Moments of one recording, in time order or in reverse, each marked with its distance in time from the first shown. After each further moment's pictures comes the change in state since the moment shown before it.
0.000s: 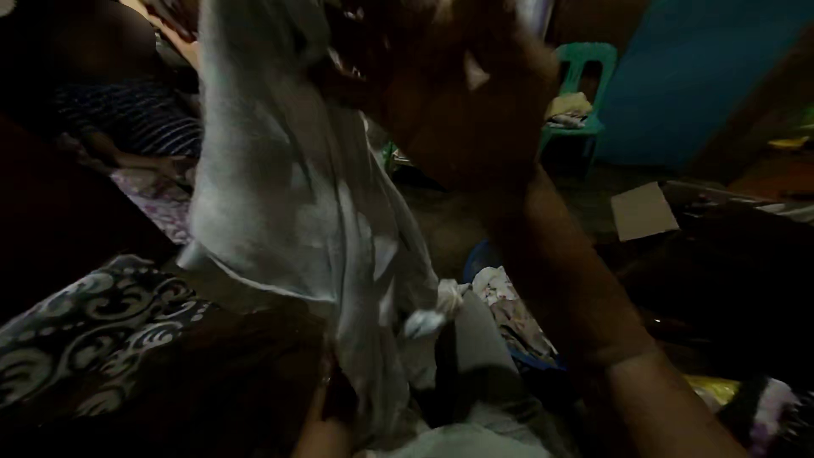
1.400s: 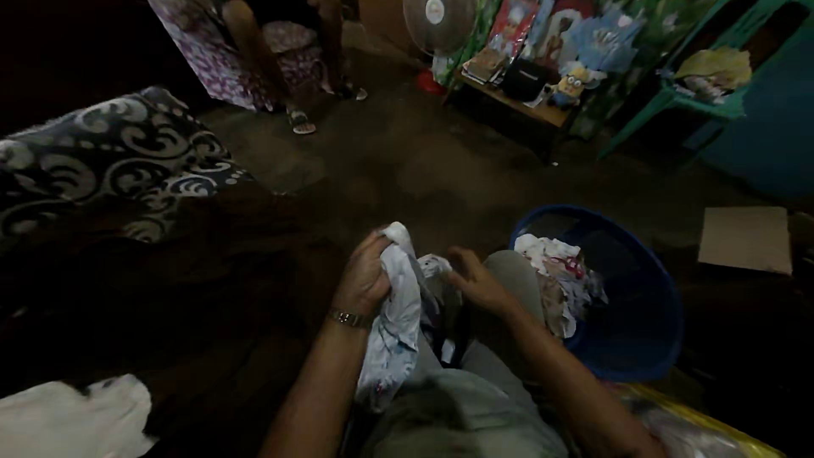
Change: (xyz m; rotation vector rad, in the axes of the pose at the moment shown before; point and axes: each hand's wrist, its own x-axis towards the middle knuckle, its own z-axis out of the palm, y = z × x) left_hand 0.051 -0.040 -0.024 -0.517 0.066 -0.195; right_hand -0.289 0.191 -0.050 -0.727 0.111 1.259
